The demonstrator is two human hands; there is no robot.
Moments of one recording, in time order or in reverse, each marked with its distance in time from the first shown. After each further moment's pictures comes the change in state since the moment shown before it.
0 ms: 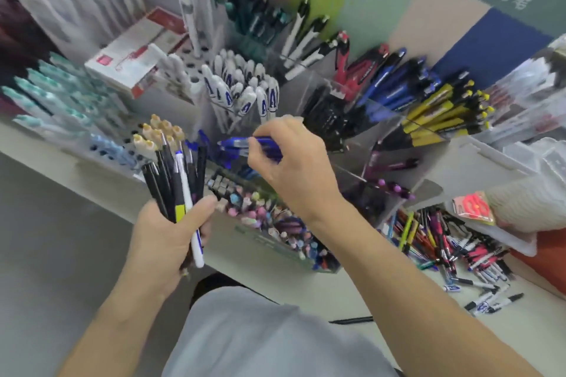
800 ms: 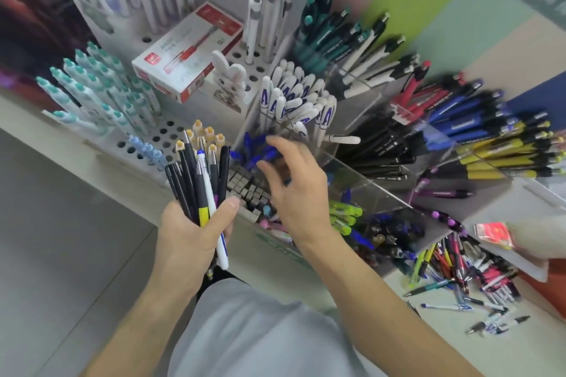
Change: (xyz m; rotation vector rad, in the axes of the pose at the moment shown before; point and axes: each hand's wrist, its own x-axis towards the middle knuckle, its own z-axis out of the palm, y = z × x) left_hand 0.023 0.008 -0.024 0.105 0.055 0.049; right_hand -0.004 -0.006 0.081 0.049 0.021 0.207
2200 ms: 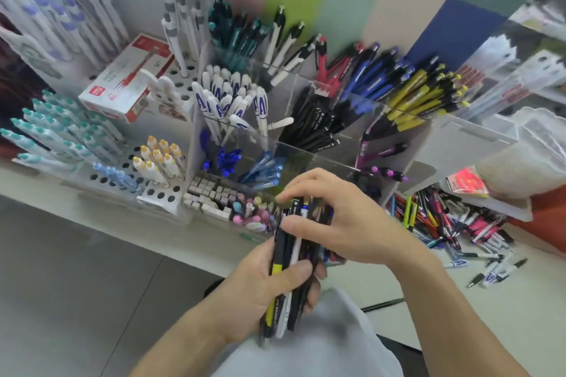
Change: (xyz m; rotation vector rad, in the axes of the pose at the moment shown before) left_hand -0.074 -0.004 0.064 -0.187 -0.957 -0.299; right_hand -0.048 -0.010 -0.159 0.102 -0.598 0.250
